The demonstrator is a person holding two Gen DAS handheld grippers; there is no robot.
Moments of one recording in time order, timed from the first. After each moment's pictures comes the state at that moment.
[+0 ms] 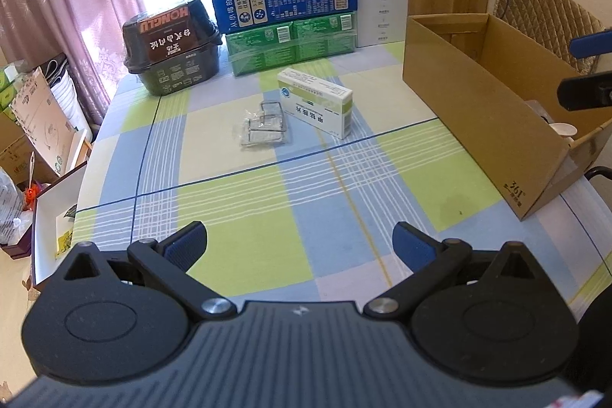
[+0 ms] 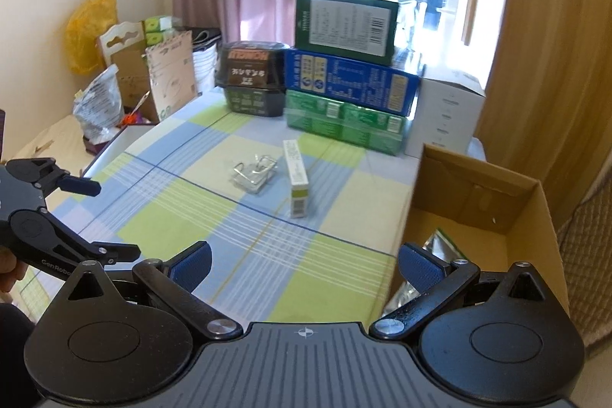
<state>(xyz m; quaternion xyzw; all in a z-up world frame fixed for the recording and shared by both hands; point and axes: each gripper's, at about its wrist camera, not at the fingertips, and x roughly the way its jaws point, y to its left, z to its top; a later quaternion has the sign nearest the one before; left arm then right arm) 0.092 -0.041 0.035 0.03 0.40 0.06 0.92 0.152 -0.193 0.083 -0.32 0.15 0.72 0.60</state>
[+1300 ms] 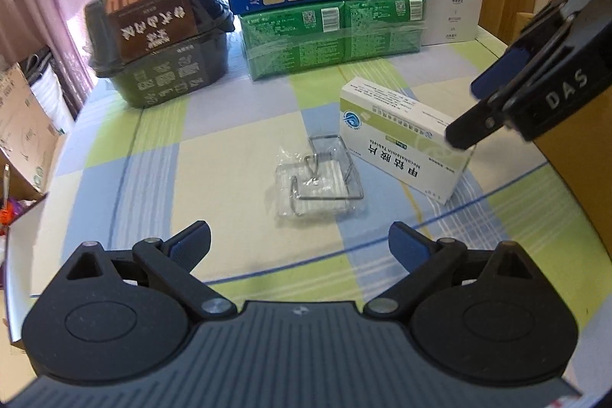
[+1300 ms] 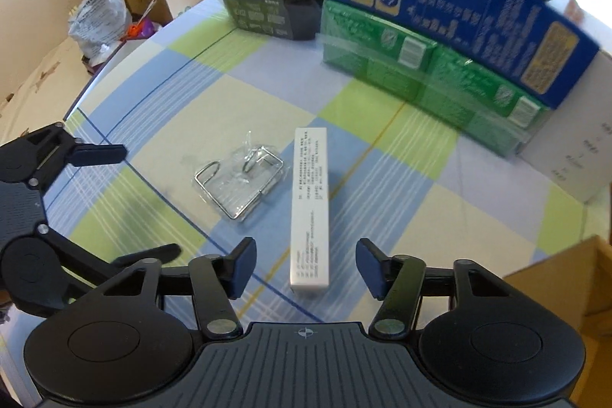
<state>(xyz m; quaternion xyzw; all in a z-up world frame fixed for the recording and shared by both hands) 0.272 0.045 -0.044 0.02 0.41 0.06 0.91 0.133 0.093 -0.006 -0.45 0.25 0.70 0.49</state>
